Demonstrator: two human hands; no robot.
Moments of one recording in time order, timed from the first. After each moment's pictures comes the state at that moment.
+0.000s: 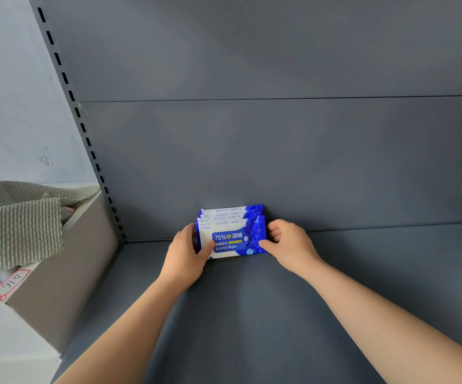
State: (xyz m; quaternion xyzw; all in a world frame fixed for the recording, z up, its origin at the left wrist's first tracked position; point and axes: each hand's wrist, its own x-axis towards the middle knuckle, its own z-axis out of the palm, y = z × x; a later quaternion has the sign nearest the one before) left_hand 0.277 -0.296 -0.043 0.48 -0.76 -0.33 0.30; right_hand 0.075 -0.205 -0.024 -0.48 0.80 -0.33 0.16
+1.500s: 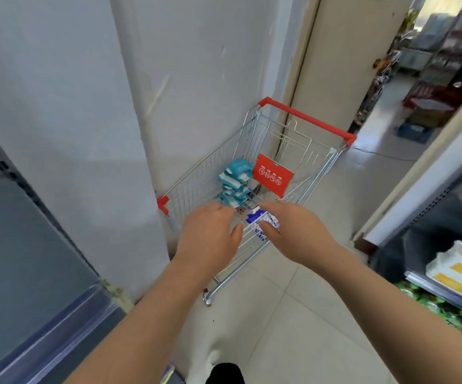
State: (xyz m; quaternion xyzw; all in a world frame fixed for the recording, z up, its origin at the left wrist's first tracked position) left_hand -0.359 0.271 -0.064 -0.01 -0.98 -0.13 0.12; right_hand -0.394 0.428 -0.034 -0.21 0.97 -0.11 0.03
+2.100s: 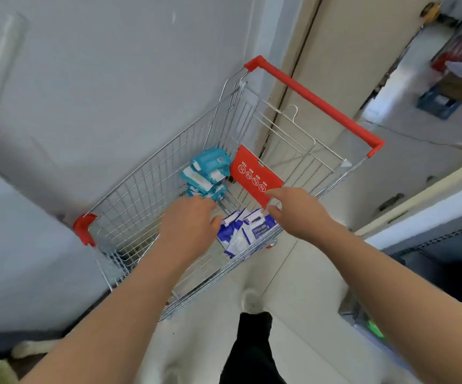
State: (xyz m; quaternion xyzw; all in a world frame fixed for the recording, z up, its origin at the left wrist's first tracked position) left_hand -0.715 0.310 -0.163 0.05 -0.99 -0.13 -0.02; right_hand -0.783 0.500 -0.128 -0.18 0.97 -0.05 0.14
